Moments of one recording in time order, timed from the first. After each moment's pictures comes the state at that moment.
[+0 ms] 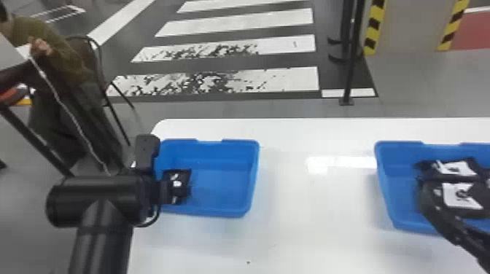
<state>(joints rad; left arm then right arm) -0.08 0.16 0.21 -1.83 -0.13 1.30 -0.24 0.58 -0.15 -0.13 -2.20 -0.42 0.25 0.35</state>
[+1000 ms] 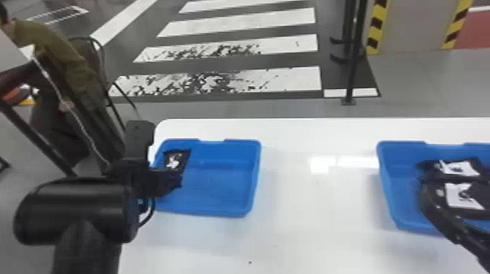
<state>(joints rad) 0.03 0.17 0.19 -2.13 -0.15 1.28 -0.26 0.57 -0.16 -0.12 -2.19 -0.43 0.26 0.35</state>
